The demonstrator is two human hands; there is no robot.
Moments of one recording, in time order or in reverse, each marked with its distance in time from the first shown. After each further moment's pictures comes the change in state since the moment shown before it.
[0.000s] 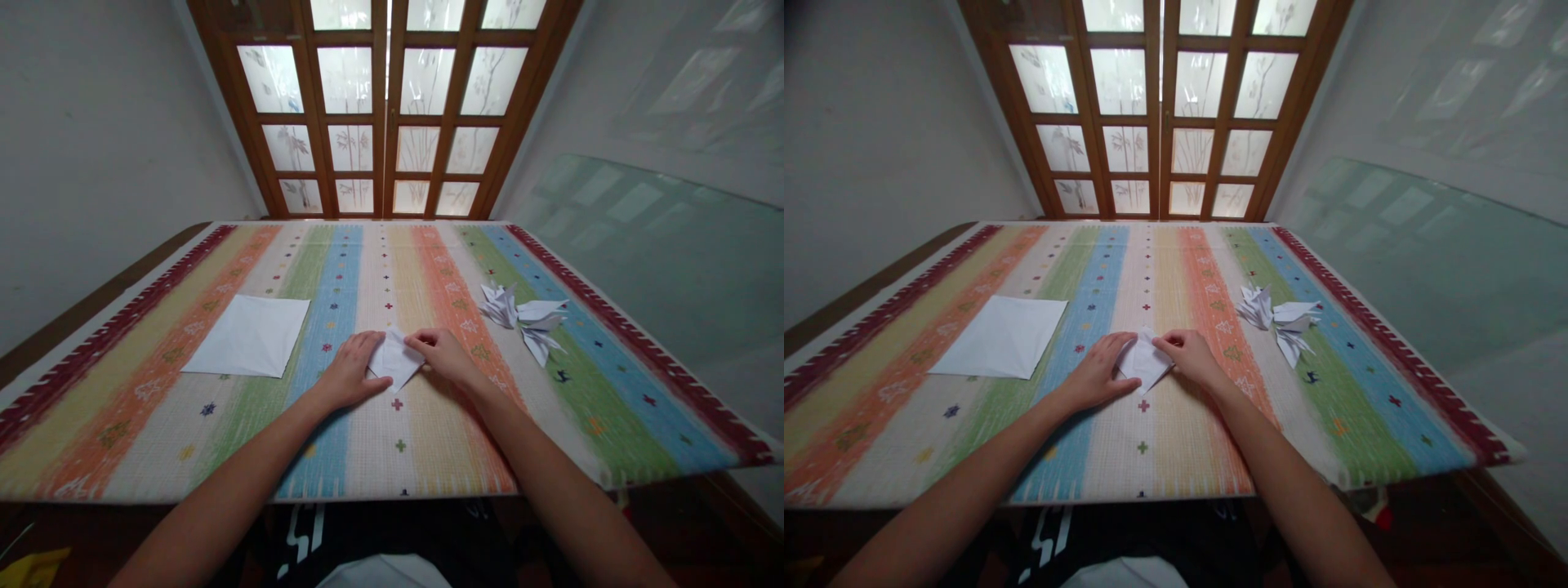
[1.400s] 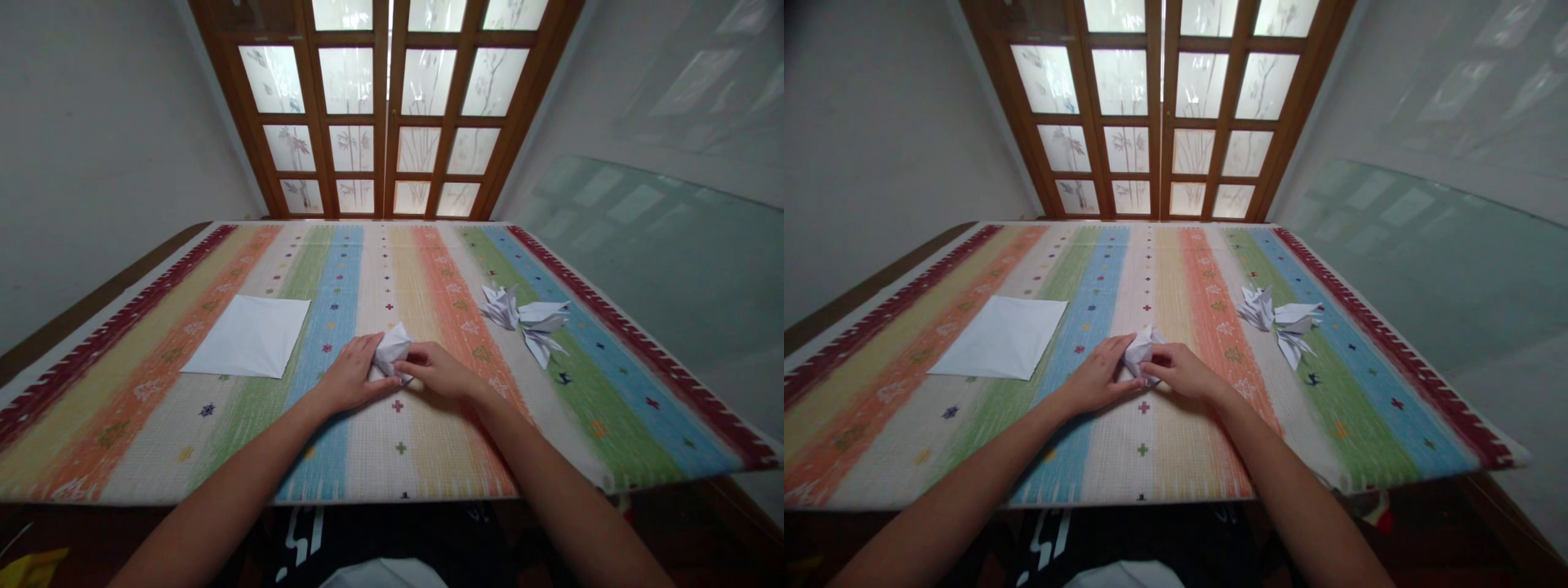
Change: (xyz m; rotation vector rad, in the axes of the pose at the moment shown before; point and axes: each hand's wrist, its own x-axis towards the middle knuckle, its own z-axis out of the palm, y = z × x) left_hand -0.001 0.001 0.001 -0.027 -0.006 0.022; right_hand -0.014 -0.011 0.006 -0.037 -0.362 -0.237
